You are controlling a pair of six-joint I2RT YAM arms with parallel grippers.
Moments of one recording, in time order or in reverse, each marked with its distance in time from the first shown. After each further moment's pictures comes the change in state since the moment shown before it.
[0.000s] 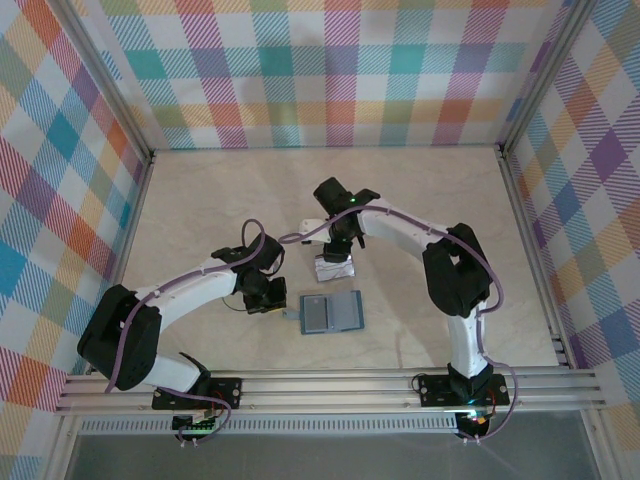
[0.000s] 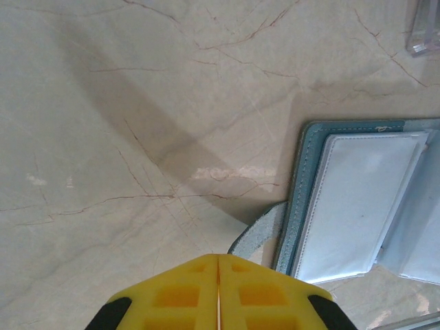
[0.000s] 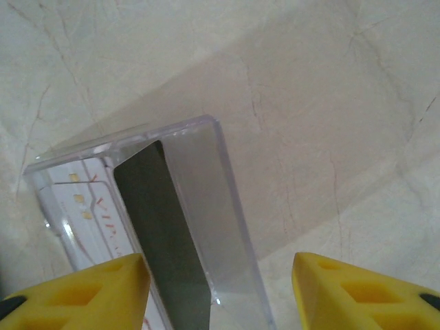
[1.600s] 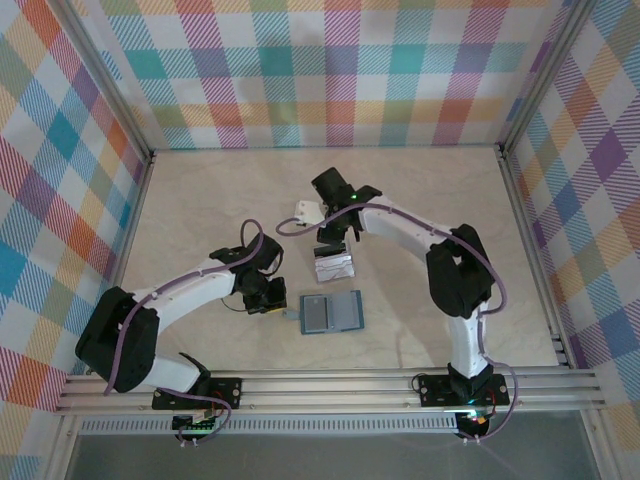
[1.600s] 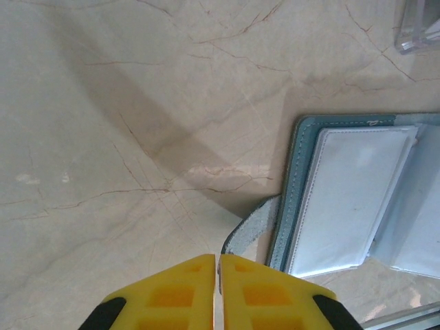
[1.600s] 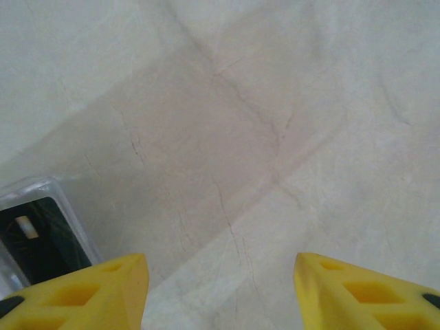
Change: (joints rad) left arm 0.005 -0.019 -0.006 -0.001 0.018 0.001; right arm 0.000 -0.038 0.021 0.145 0.109 0.080
